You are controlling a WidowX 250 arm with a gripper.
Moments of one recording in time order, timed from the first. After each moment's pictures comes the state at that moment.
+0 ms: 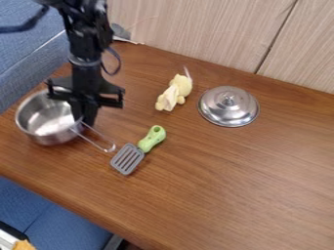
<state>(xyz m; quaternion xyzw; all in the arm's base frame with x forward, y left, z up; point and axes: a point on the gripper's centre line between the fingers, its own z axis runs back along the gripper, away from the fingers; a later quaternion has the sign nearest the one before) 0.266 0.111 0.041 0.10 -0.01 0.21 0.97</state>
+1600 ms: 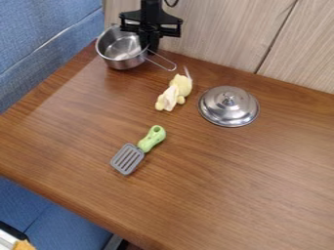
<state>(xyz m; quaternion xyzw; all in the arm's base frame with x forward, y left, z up) 0.451 0.101 0.046 0.07 -0.09 0.18 0.98</state>
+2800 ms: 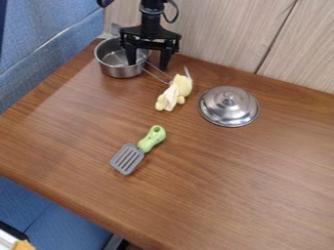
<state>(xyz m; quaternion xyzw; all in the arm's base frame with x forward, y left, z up) 0.436 0.099 0.028 0.07 -0.05 0.21 0.98</state>
